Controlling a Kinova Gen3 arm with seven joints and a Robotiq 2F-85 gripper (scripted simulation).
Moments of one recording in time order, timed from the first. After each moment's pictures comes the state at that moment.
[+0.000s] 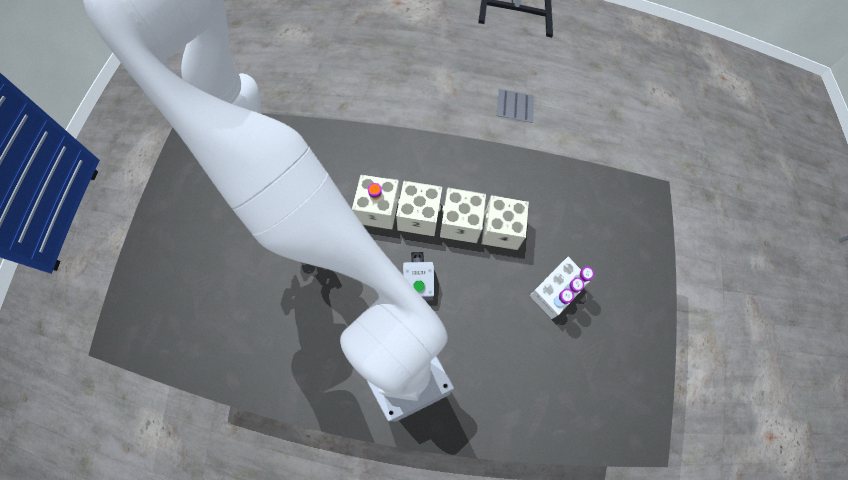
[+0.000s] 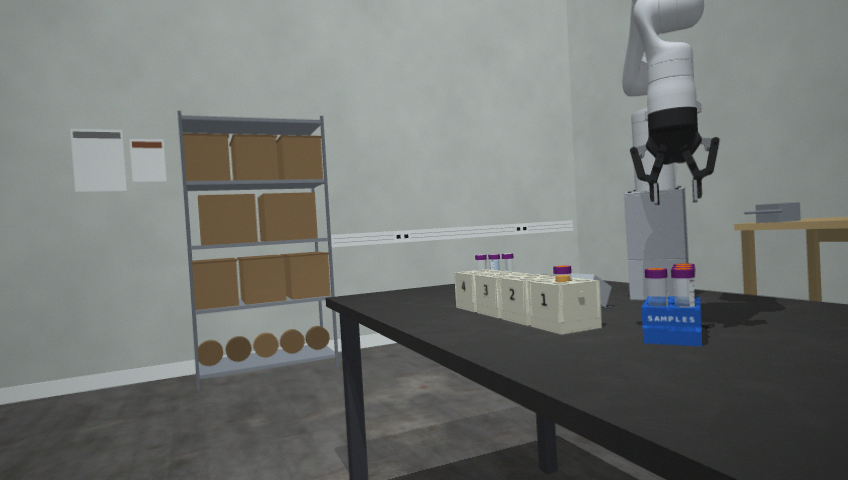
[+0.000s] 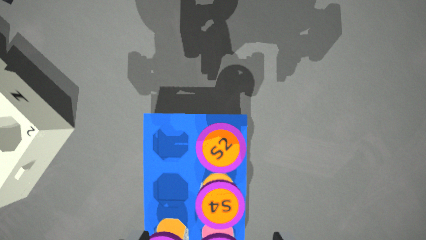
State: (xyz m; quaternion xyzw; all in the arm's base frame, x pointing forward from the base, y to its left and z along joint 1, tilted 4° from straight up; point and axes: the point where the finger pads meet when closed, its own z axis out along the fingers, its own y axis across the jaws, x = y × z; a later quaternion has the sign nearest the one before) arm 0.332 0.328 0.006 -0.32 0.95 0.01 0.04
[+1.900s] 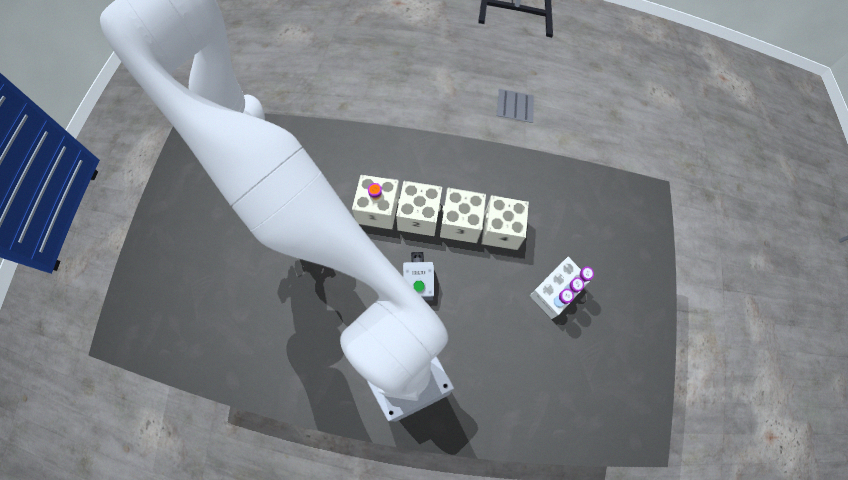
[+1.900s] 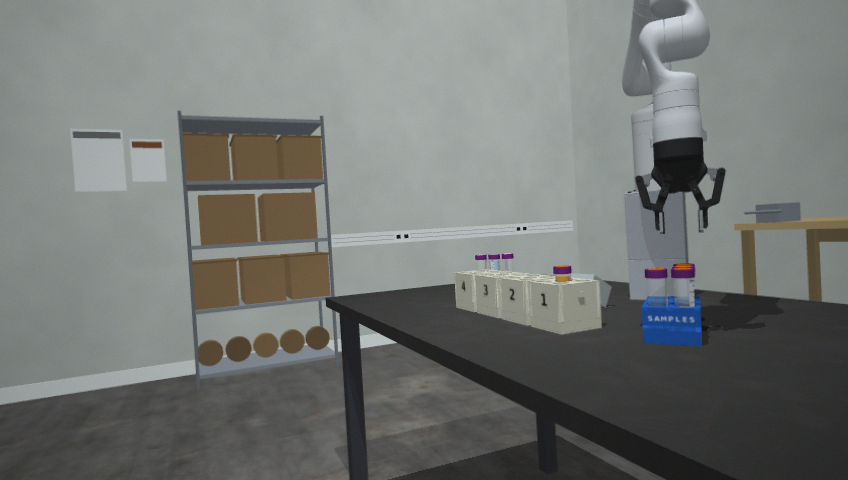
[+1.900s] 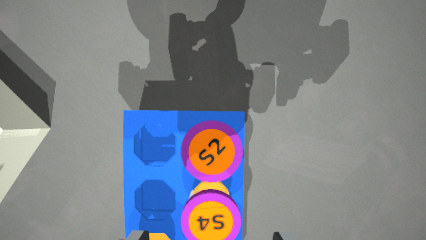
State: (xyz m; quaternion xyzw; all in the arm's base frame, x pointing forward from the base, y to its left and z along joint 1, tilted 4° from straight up) arm 0.332 0.337 -0.045 -0.32 0.95 0.01 0.04
